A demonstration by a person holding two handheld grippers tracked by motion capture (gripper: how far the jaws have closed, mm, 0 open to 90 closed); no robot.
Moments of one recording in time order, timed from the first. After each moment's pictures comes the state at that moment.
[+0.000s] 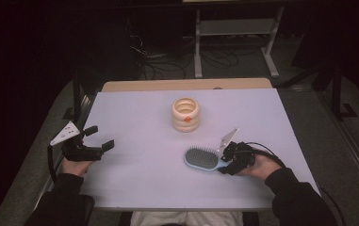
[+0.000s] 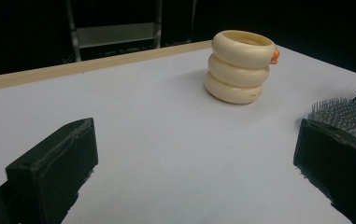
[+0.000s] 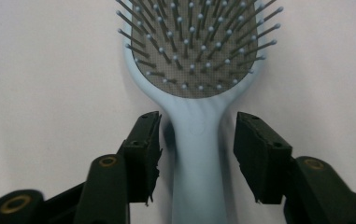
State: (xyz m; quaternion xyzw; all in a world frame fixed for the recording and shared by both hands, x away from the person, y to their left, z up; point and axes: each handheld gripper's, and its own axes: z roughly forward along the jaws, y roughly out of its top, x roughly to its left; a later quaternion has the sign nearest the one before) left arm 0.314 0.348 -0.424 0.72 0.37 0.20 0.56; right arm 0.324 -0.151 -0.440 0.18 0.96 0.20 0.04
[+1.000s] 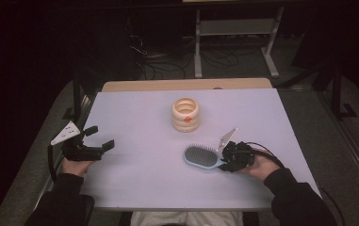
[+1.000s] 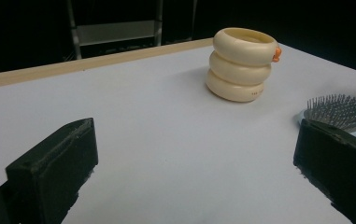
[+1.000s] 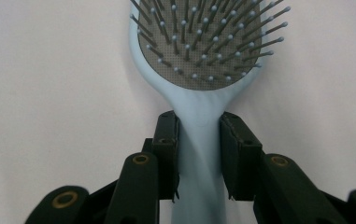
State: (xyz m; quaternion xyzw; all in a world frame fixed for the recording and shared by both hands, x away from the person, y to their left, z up) left arm 0.315 0.348 -0.424 0.72 0.37 0.19 0.56; right arm 0.321 -0.147 -0.434 0.19 0.96 0.19 0.05
